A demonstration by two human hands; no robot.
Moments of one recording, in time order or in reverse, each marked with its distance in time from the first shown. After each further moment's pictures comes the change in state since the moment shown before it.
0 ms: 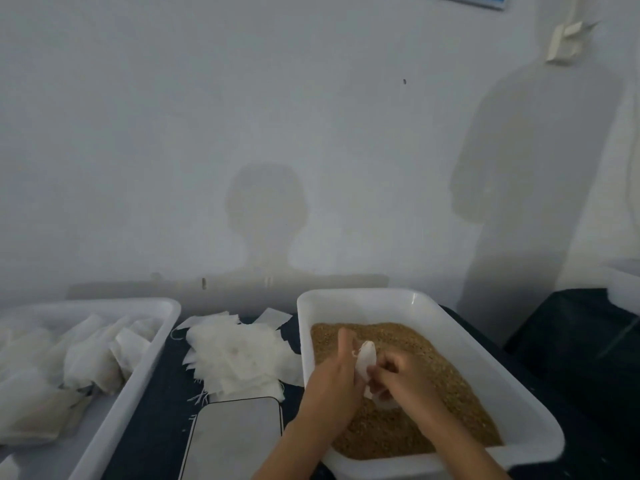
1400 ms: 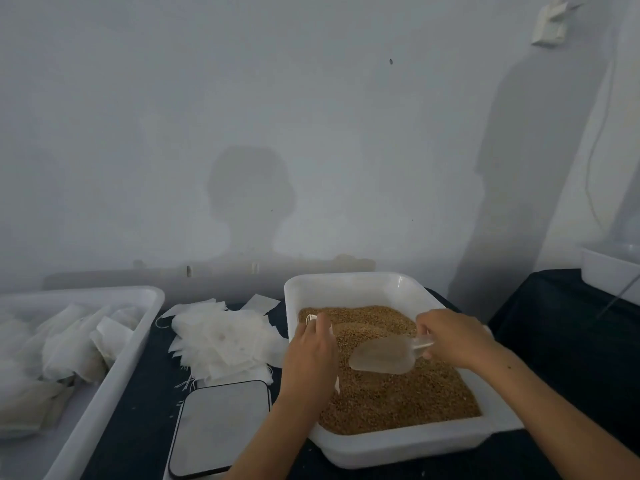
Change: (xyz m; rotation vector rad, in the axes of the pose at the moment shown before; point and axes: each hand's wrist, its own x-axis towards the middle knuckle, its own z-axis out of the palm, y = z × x) left_hand 0.003 -0.001 -0.007 0.355 0.211 -0.042; right_hand 0.003 -0.027 -0.089 -1.119 -0.111 0.026
